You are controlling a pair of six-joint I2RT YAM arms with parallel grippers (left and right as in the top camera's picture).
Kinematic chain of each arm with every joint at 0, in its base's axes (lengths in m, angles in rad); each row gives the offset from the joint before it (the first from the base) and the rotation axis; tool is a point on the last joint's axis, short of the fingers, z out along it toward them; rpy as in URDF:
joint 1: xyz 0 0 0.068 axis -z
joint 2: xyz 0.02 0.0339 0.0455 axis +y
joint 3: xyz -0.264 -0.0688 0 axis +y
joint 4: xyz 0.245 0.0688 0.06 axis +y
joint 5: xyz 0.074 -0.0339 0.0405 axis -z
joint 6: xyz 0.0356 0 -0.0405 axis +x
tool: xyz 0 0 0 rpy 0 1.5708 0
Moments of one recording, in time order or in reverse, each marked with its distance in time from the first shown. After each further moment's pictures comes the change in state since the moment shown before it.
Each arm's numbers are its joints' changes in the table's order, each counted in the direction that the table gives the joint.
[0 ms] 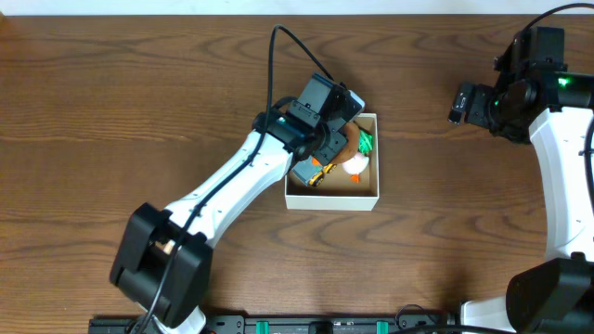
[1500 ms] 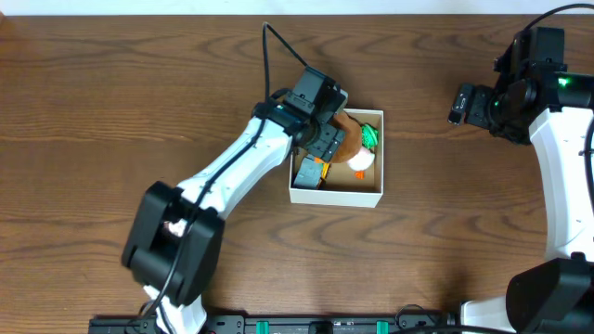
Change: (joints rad) left arm -0.063 0.073 -0.032 0.043 -0.012 -0.111; right arm 0.000 0.000 0.000 0.007 0.000 0.000
